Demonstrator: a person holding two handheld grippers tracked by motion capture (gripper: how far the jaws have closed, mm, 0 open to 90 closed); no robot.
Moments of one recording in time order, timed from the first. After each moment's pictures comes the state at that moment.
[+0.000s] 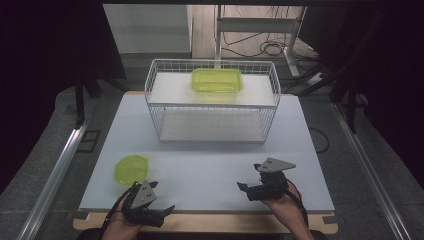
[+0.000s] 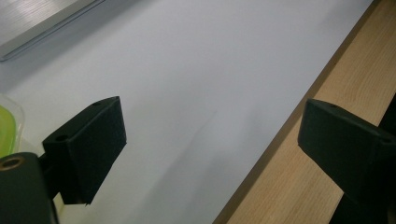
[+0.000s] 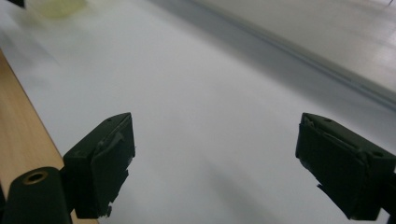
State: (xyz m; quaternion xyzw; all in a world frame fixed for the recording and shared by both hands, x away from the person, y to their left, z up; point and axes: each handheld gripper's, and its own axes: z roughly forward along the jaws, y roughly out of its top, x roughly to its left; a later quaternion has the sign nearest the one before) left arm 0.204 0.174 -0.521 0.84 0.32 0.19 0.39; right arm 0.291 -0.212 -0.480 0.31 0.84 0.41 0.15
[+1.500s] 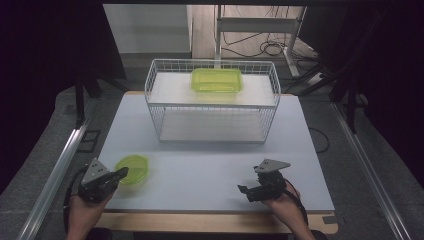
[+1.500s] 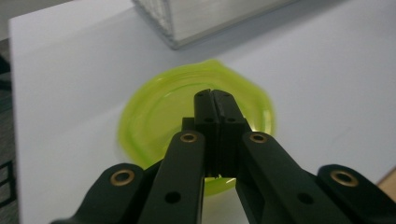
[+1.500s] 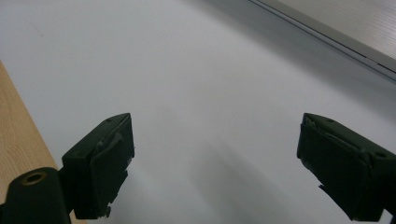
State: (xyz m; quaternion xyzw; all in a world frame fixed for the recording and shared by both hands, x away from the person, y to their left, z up) left arm 0.224 0.280 -0.487 0.76 0.46 0.25 0.40; right arm 0.299 -0.212 -0.496 0.30 0.86 0.38 0.14
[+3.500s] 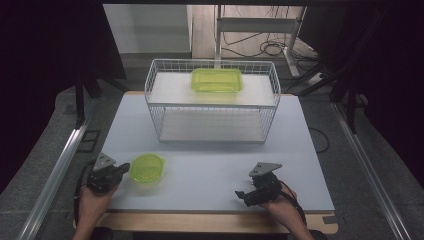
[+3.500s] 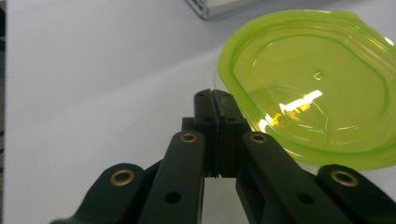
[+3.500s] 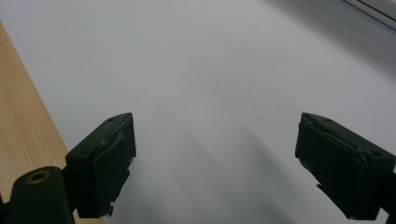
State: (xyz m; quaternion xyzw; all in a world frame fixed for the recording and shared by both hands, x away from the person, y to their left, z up) left arm 0.262 0.277 -0.515 0.75 0.50 0.23 0.36; right arm 0.298 -0.204 -0.507 0.28 0.89 0.34 0.11
